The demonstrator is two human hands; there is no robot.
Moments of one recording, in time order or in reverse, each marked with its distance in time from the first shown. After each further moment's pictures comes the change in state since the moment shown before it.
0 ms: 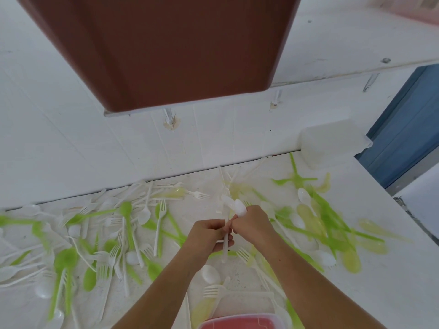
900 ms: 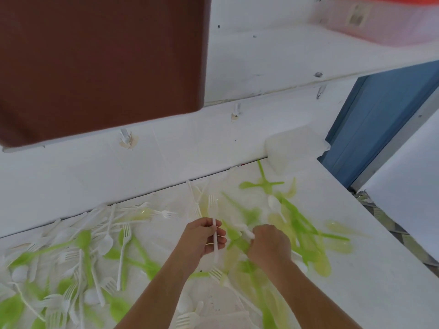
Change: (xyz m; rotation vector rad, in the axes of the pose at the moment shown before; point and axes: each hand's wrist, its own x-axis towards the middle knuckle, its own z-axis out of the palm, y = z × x) left_hand 0.030 0.027 0.057 -0.009 -0.047 -0.012; right_hand 0.005 0.076 -0.063 -0.714 0.273 -0.077
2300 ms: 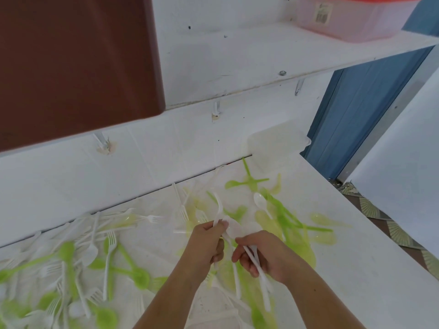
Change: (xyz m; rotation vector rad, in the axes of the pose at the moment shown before) left_hand -0.013 -0.007 0.053 0.081 -0.079 0.085; right_hand -0.034 0.026 -0.045 1.267 -0.701 0.195
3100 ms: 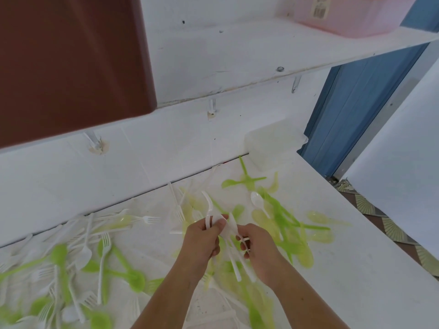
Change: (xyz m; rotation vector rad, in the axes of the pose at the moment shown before) left_hand 0.008 -0.004 -0.001 -0.033 0.088 0.041; right_hand 0.016 0.006 0.021 0.243 0.325 -0.185
